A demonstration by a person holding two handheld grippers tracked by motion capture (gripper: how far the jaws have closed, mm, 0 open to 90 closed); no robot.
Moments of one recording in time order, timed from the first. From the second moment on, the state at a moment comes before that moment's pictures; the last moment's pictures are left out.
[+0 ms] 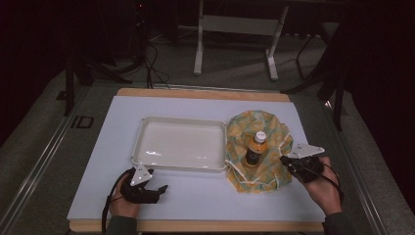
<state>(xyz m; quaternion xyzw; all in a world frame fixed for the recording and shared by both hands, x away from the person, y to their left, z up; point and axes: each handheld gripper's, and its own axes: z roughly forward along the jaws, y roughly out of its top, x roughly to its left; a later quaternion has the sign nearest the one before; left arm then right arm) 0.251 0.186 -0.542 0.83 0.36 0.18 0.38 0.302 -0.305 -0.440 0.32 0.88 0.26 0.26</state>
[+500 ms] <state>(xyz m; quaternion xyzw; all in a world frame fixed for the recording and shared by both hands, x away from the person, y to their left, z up) 0.251 0.185 -0.543 0.83 0.36 0.18 0.38 0.308 -0.291 -0.429 0.28 0.89 0.24 0.25</state>
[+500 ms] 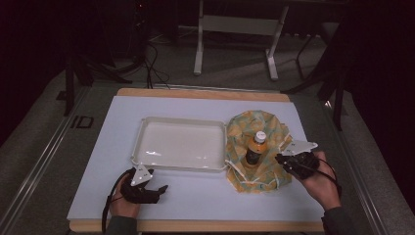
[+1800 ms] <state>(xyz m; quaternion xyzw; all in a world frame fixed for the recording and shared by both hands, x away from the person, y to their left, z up) 0.251 0.184 -0.543 0.84 0.36 0.18 0.37 0.329 -0.277 -0.409 0.23 0.93 0.20 0.21</state>
